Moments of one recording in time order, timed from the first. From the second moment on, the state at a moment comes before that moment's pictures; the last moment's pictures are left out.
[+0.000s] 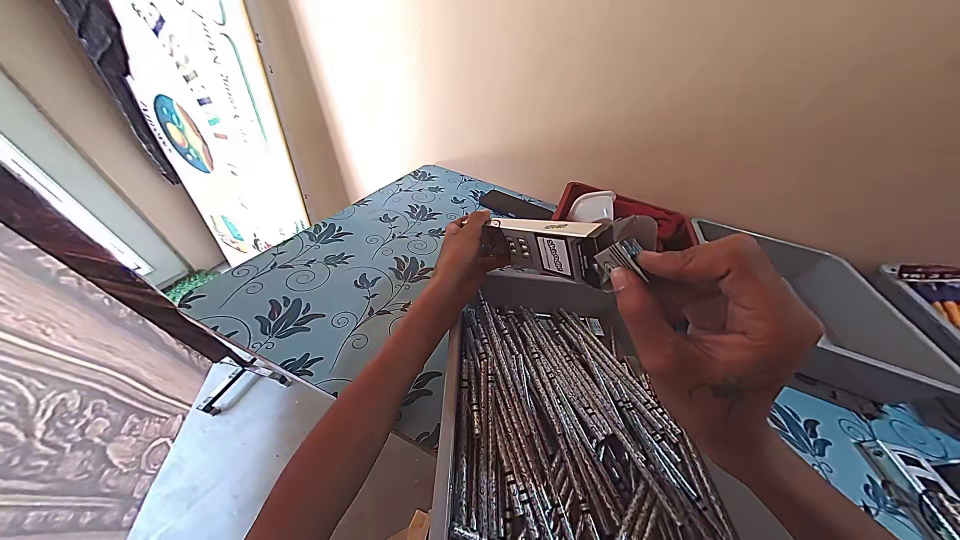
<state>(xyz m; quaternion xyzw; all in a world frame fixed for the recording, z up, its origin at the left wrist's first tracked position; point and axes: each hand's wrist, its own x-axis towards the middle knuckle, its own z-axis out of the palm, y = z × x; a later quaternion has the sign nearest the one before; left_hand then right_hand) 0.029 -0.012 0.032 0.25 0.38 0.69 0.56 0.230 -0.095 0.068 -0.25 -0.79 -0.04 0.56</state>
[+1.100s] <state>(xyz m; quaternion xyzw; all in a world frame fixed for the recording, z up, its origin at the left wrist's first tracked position) 0.030 -0.011 0.031 0.24 0.38 0.71 0.54 0.234 -0.113 0.093 -0.34 -0.83 -0.16 0.40</state>
